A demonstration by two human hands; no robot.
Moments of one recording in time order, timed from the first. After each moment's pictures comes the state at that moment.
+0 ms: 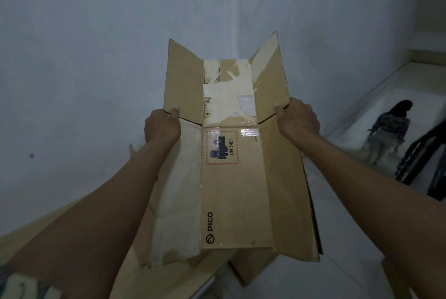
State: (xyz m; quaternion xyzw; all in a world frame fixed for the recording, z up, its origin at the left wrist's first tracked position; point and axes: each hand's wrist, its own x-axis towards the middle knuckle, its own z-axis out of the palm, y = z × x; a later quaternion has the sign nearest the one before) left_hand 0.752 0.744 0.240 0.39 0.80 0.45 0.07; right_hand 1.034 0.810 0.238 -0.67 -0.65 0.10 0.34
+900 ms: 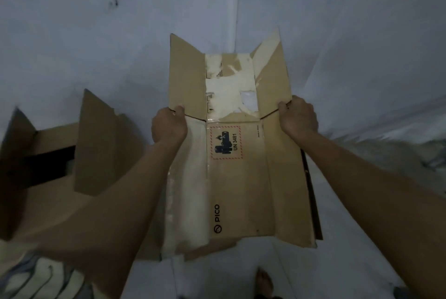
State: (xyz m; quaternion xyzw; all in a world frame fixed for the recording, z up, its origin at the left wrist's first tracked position) left_hand 0.898 1.083 0.074 0.20 0.90 0.38 0.09; right_hand 1.124 1.250 0.076 -0.59 -0.75 0.23 0.21
